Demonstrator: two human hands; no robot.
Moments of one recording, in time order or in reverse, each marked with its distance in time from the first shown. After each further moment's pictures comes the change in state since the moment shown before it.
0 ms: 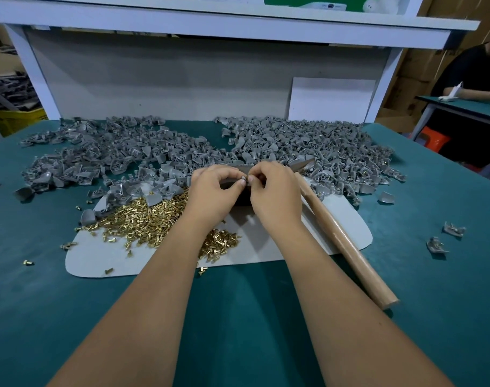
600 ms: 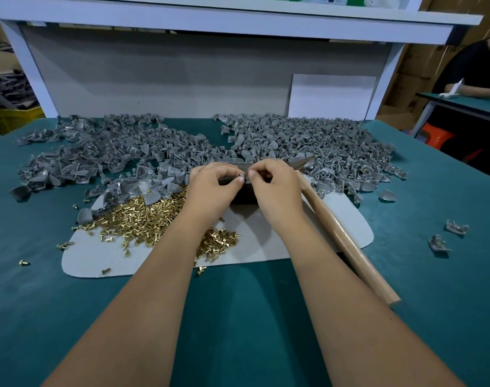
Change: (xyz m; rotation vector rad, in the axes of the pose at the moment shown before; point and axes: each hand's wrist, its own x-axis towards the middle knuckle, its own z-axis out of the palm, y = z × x) left_hand 0.000 0.001 -0.002 -0.071 -0.032 -0.046; right_hand 0.004 0.006 0.001 0.274 -0.023 0.105
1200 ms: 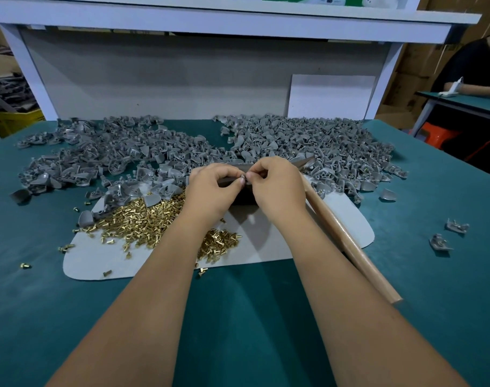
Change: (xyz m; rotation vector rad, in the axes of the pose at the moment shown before) left_hand 0.002 -0.002 0.000 0.012 0.003 0.028; right_hand 0.006 -0.013 -0.005 -0.250 -0.032 0.036
